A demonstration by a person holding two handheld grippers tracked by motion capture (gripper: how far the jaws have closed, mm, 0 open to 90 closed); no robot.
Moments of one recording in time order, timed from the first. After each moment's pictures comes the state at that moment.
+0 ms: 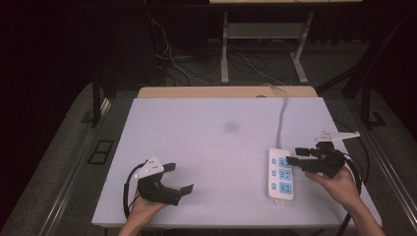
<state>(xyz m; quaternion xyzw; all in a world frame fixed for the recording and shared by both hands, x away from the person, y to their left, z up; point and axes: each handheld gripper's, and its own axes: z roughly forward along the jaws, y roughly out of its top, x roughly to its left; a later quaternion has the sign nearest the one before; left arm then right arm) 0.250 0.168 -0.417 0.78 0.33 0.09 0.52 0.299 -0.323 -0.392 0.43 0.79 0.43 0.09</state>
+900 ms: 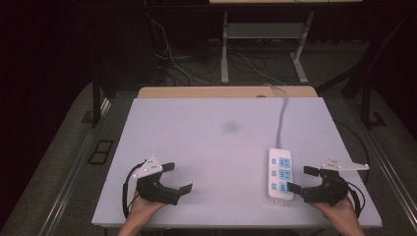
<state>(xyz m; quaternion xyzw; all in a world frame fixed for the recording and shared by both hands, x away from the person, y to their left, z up) 0.251 0.170 -0.417 0.78 0.33 0.09 0.52 0.240 -0.319 -0.422 0.44 0.76 0.48 0.08</state>
